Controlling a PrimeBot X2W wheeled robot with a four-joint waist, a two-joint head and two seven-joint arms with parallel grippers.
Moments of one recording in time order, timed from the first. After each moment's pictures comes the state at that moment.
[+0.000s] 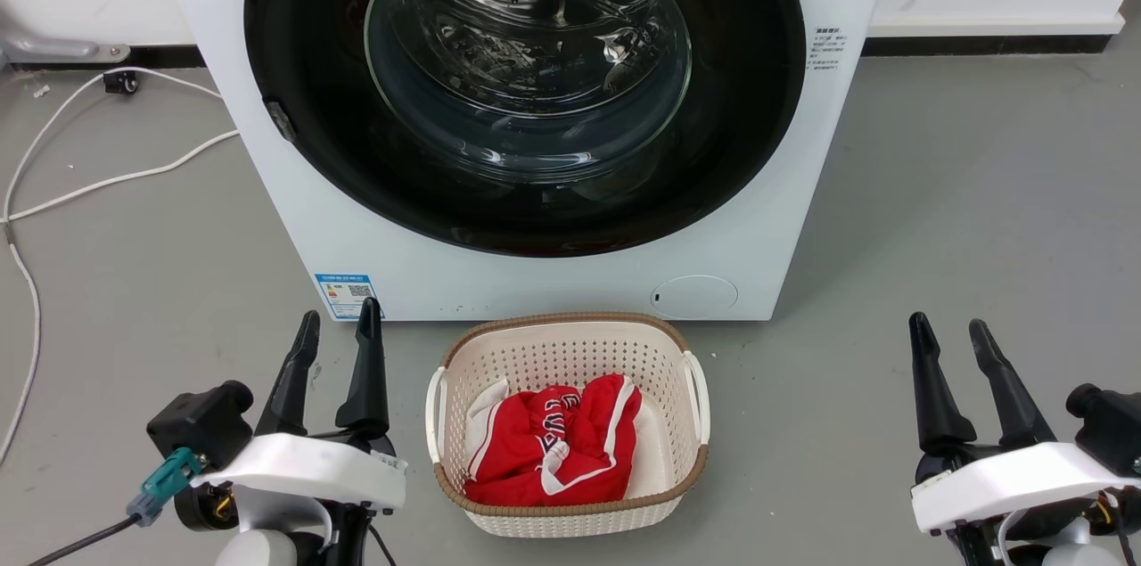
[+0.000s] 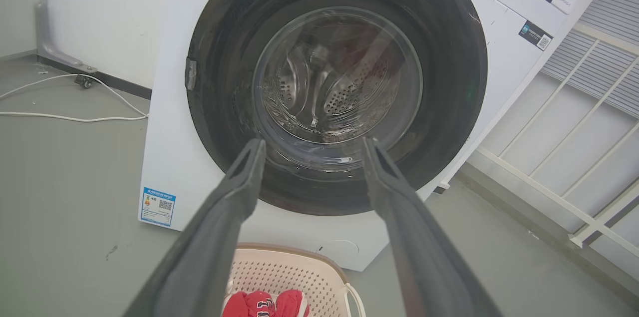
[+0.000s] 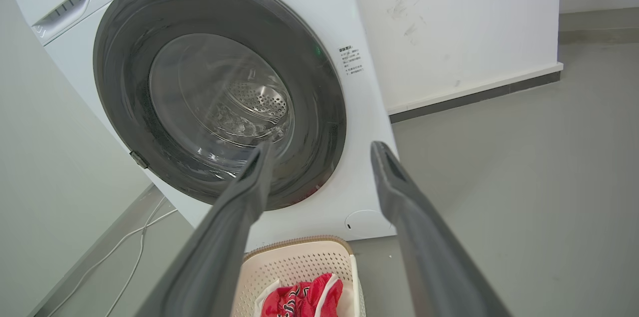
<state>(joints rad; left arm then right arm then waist) -0.09 0.05 -0.01 0.10 -0.49 -0.11 -0.15 -0.01 -0.06 -0.04 0.05 0.42 0.13 -0.09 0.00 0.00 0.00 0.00</state>
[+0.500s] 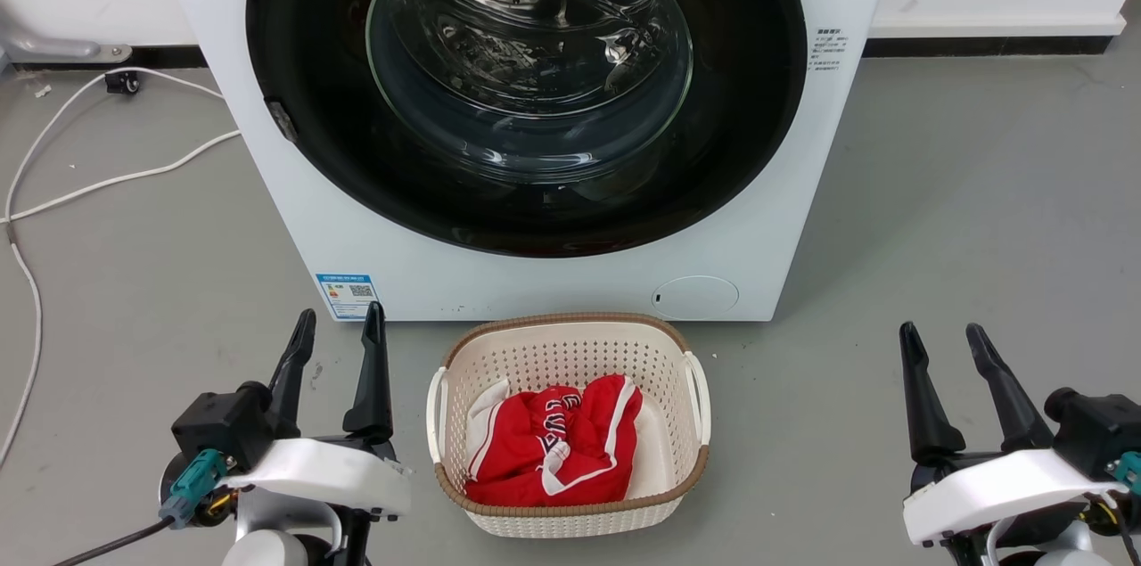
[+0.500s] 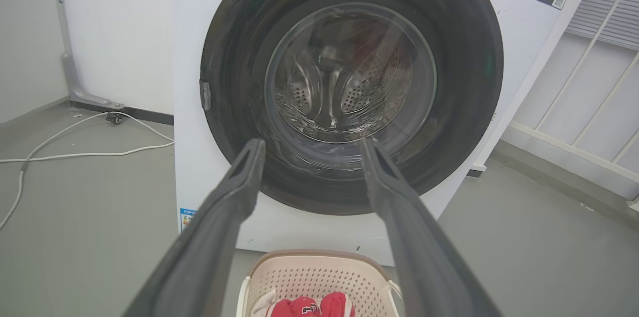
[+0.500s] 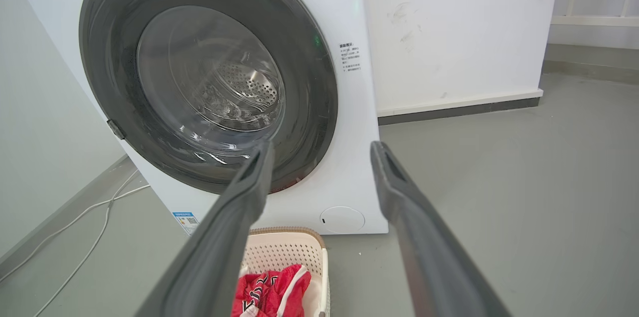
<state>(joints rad) -0.09 0.07 -0.03 0.11 -0.34 -0.08 -0.18 0.00 -0.06 -0.04 0.03 0.26 0.13 -0.09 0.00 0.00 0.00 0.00</state>
